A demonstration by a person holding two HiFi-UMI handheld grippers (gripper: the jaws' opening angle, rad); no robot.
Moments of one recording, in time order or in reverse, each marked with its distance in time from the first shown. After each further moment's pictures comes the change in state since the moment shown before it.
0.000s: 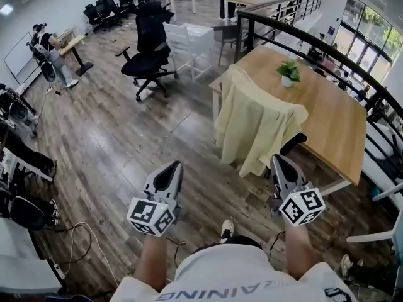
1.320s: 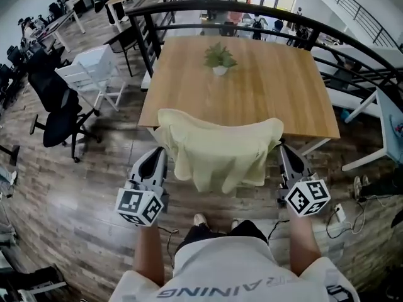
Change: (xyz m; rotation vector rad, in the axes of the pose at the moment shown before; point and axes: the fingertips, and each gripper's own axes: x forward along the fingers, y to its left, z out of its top) left arm 0.398 0.083 -0.021 -0.012 0.126 -0.489; right arm 0.087 -0.230 -0.009 0.048 -0.025 -0.674
